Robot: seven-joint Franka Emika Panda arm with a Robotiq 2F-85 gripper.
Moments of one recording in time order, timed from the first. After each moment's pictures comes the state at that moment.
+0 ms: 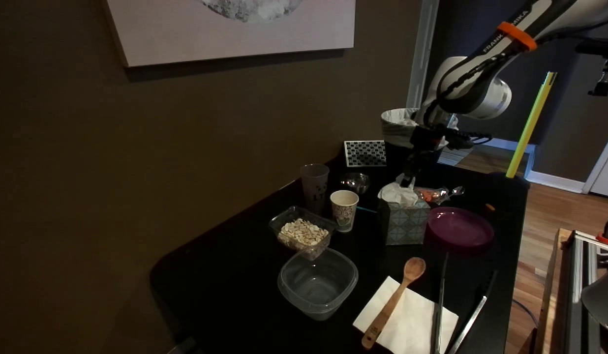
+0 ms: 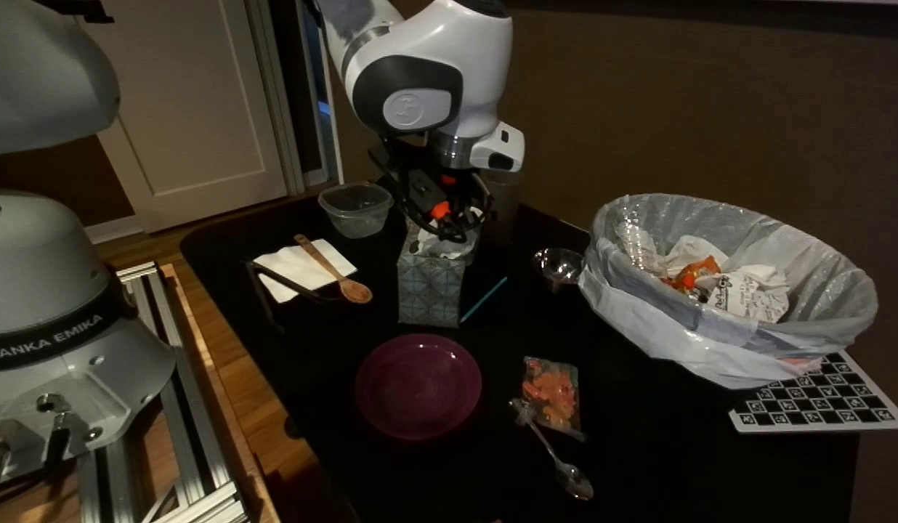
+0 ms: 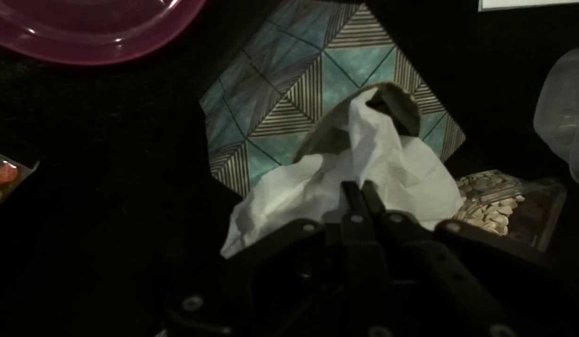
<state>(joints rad) -1.52 0.35 1.22 -2.56 -0.06 2.73 -0.26</state>
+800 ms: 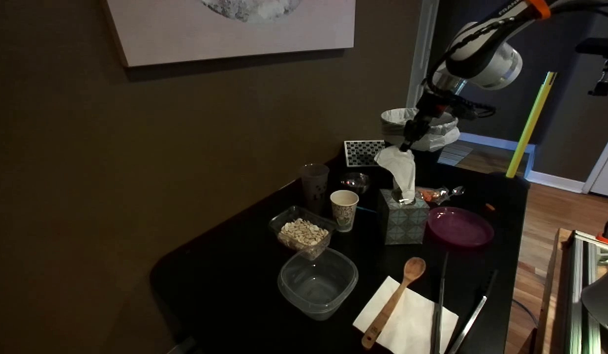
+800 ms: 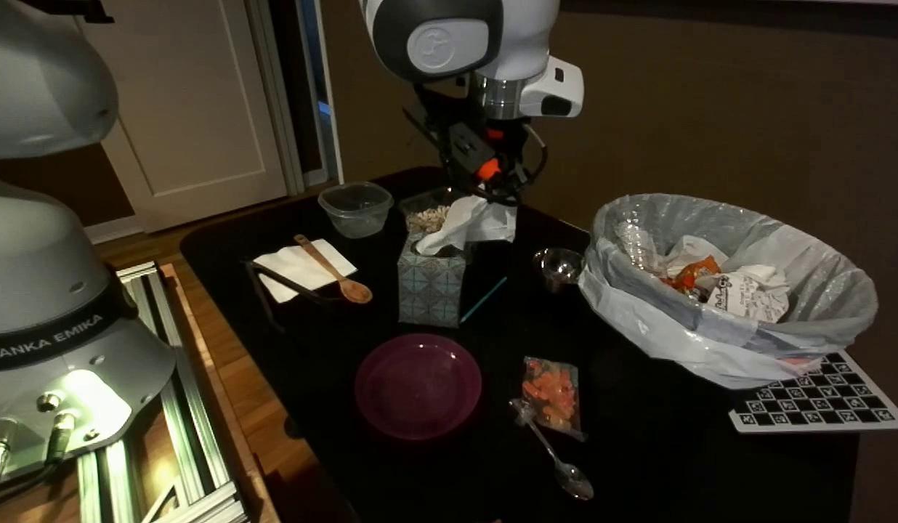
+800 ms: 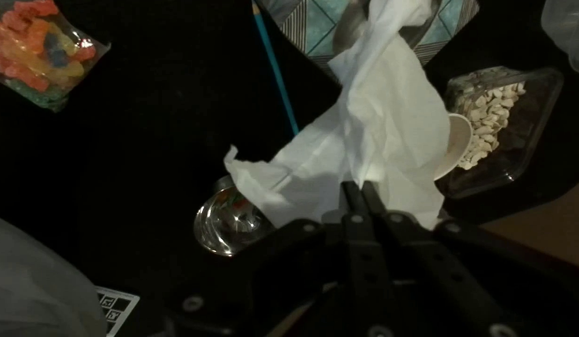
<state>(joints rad) -1.92 0.36 1.56 -2.47 0.00 2.66 -0.34</state>
